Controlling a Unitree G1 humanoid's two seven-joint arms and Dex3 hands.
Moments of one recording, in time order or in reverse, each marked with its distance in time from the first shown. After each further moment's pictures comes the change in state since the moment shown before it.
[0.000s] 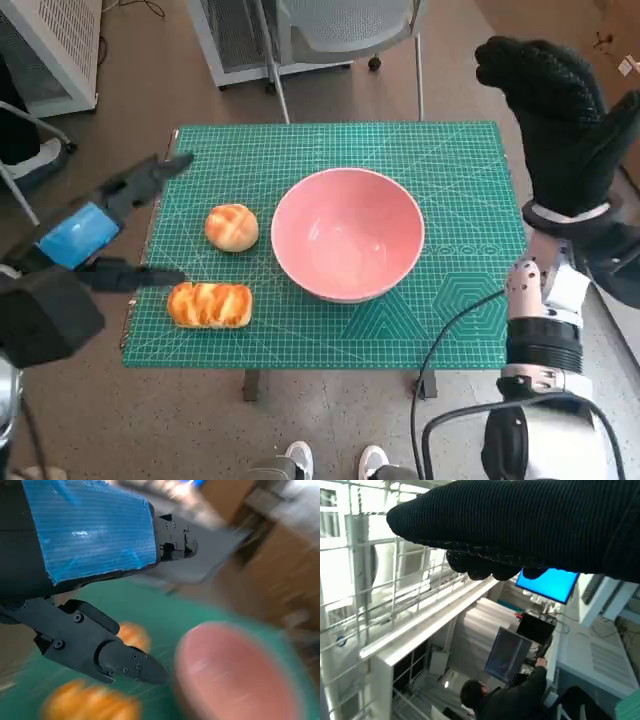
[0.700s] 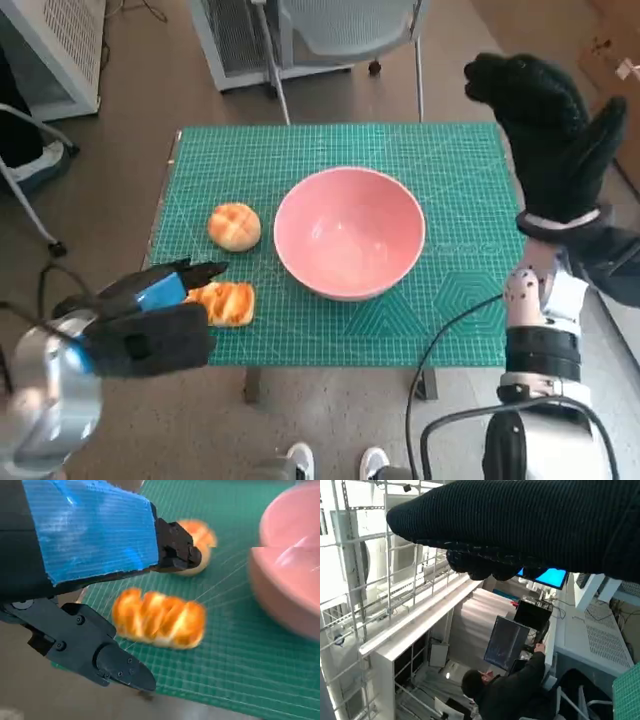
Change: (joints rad) left arm -0.002 -0.047 -0.392 0.150 0.243 0.143 0.013; right arm 0.037 0.003 0.019 -0.028 0.019 0.074 -0.004
